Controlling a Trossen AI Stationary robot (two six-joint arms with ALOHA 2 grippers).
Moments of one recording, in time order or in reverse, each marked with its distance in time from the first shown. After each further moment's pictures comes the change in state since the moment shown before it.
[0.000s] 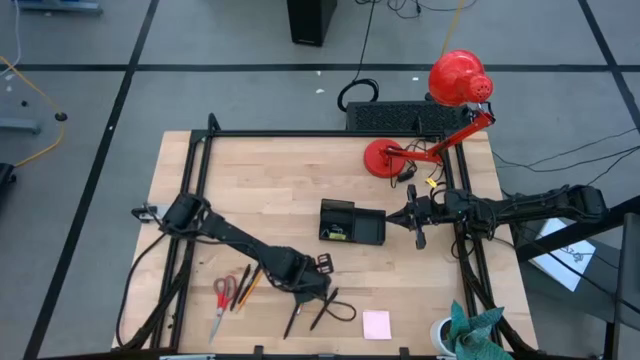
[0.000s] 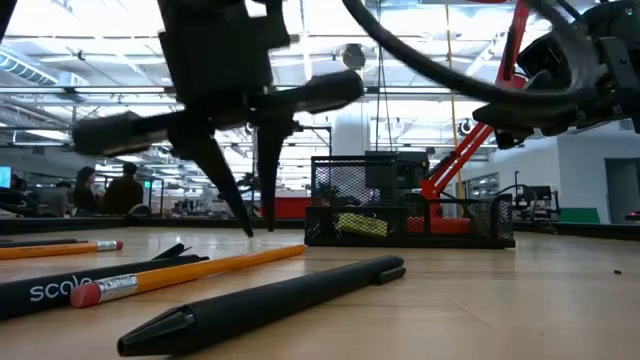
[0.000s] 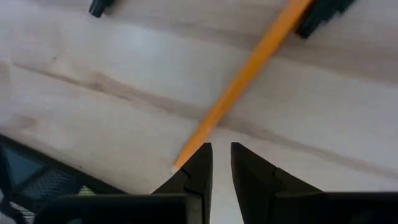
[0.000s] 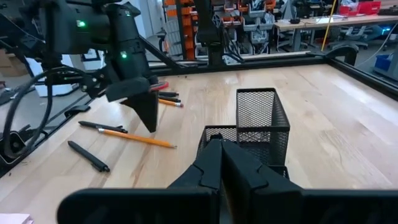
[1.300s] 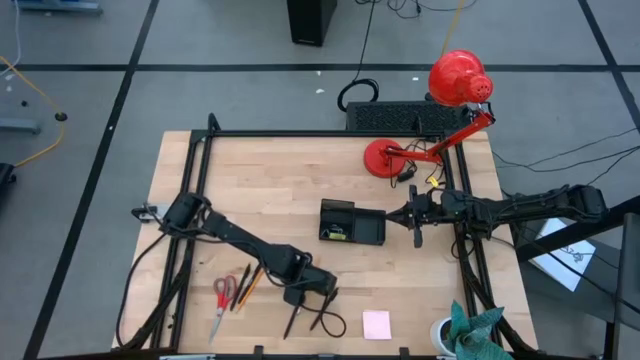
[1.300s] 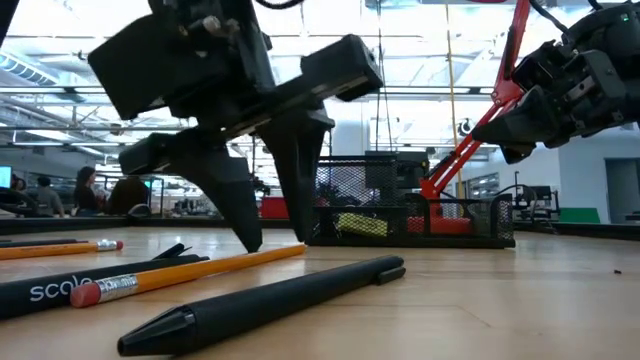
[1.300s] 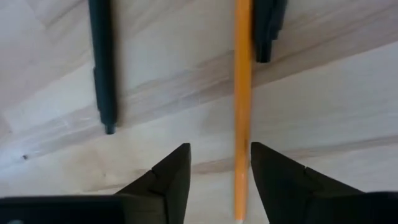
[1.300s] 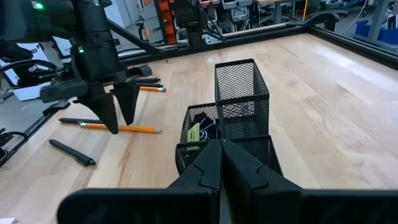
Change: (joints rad) left arm 0.019 0.001 -0.042 0.152 0.134 0.613; right arm 0.002 0.000 0.000 -0.083 0.077 0.087
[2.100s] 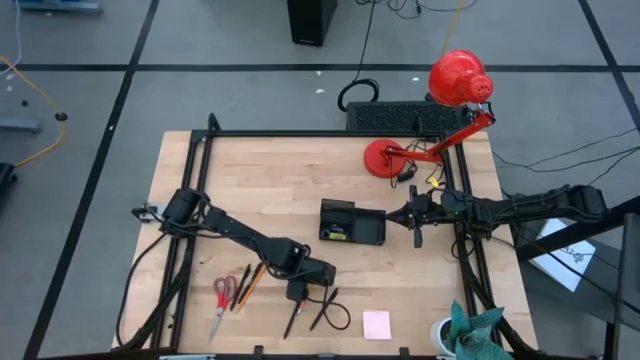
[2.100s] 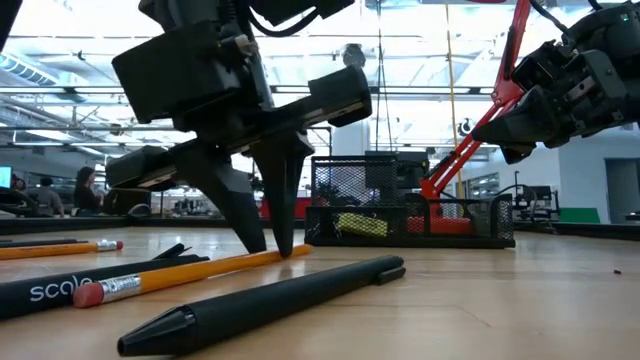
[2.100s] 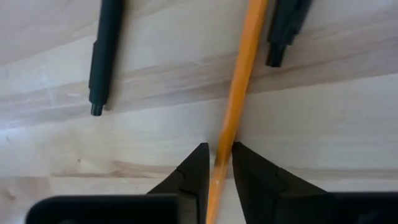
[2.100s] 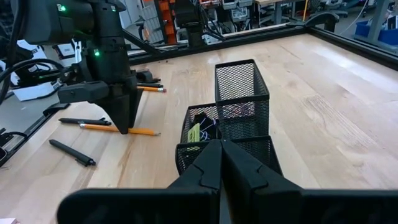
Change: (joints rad) left arm 0.041 -0.003 -0.077 0.096 0.083 -0.169; right arm 0.000 0.000 0.000 0.001 0.000 -0.001
